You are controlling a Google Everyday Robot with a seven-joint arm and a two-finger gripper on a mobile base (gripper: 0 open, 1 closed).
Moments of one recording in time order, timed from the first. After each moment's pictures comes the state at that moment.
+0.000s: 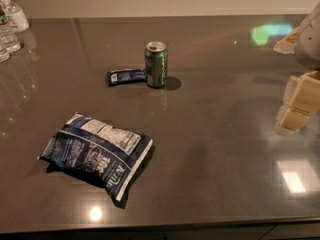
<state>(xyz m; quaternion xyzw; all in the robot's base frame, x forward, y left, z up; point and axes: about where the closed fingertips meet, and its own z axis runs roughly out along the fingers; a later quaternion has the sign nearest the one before) 0.438 -0.217 0.976 -0.60 0.78 -0.03 0.16</state>
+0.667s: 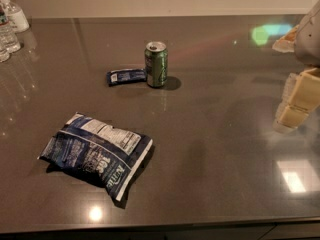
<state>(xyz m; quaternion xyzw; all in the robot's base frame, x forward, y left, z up) 0.441 -0.214 0.978 -0.60 0.78 -0.02 0.16</state>
